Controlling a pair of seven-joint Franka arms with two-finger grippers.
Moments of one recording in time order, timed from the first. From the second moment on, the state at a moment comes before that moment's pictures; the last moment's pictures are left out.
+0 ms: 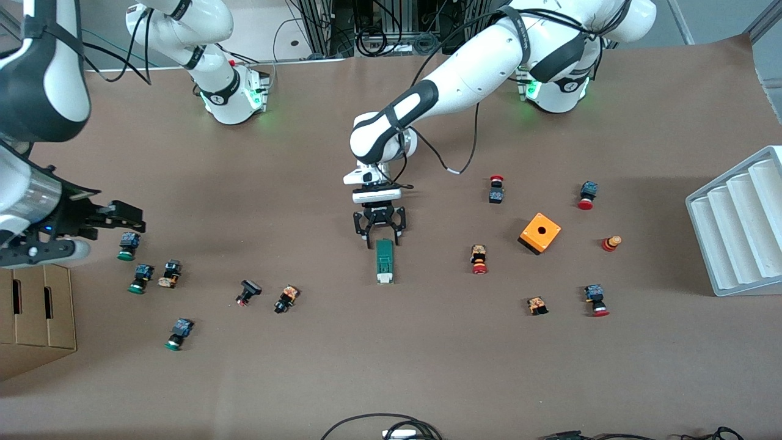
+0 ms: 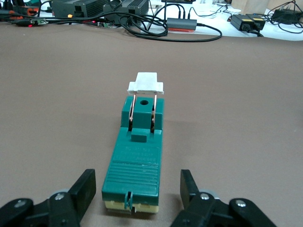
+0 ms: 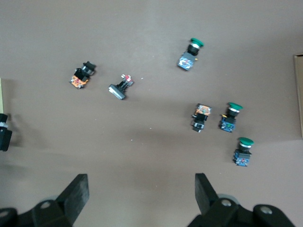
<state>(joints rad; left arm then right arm) -0.73 0.95 -0.43 -1.60 1.79 2.01 -2.41 0.08 0.13 -0.06 -1.59 0.03 1.66 -0.10</state>
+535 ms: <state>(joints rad) -0.74 0.96 -0.43 -1.60 1.78 1.99 -2.43 0.18 0.20 -0.06 -1.59 0.03 1.67 -0.10</state>
